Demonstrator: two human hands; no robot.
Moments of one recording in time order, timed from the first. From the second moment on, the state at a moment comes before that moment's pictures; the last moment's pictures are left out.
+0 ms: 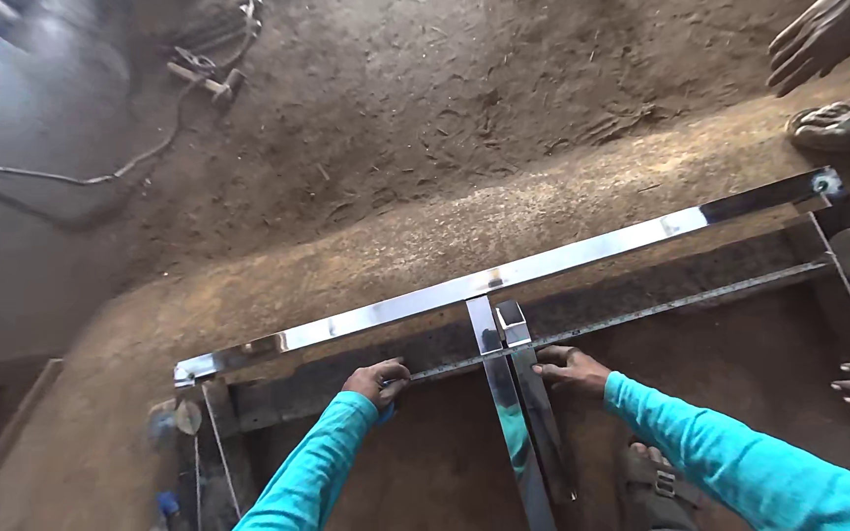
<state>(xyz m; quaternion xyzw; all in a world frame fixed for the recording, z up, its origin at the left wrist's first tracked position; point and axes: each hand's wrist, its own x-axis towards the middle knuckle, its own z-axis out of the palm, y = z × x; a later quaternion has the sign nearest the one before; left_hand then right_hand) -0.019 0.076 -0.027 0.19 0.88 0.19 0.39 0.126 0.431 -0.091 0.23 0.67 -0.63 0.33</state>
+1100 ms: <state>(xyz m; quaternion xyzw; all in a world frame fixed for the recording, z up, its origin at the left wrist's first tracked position) -0.020 0.074 -0.030 0.19 0.89 0.19 0.38 0.132 0.426 -0.098 0.24 0.61 -0.69 0.29</state>
